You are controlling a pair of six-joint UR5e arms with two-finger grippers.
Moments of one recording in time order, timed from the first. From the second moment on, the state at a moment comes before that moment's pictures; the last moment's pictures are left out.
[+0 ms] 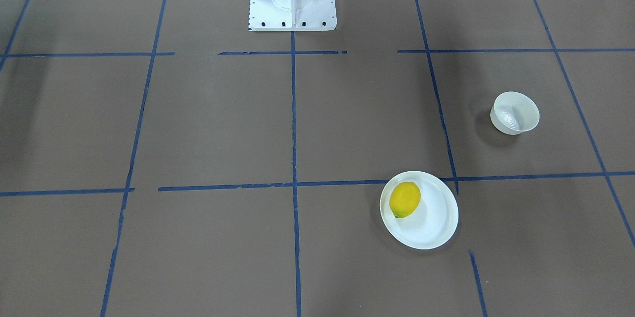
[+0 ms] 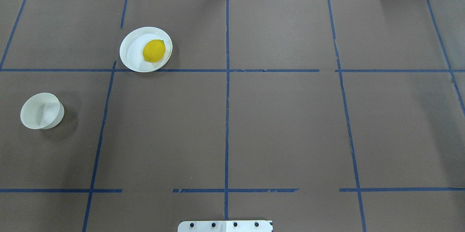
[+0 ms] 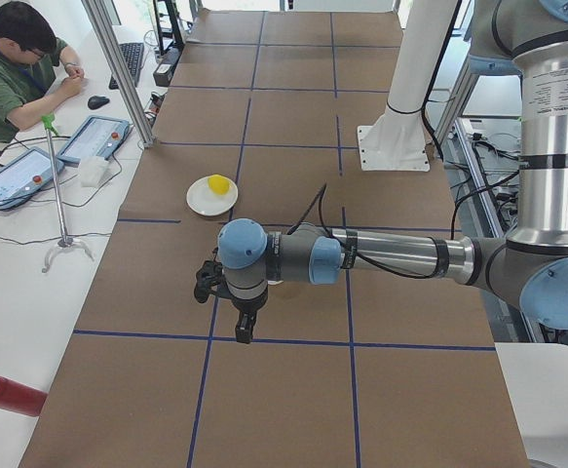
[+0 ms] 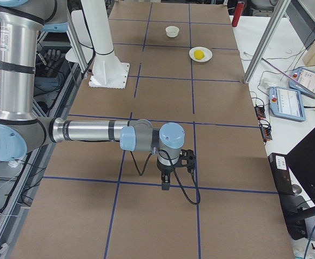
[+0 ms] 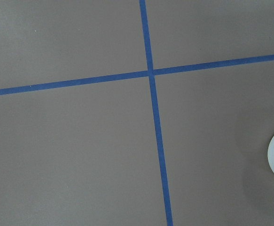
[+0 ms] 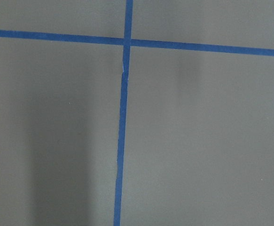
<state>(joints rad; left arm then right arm) -1.58 -1.49 -1.72 -1.54 -2.36 0.11 1.54 -1.71 1.75 -1.64 2.28 -0.05</state>
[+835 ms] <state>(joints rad) -1.57 -1.51 -1.73 -1.77 -2.36 0.10 1.54 -1.71 1.75 -1.64 2.28 -0.05</state>
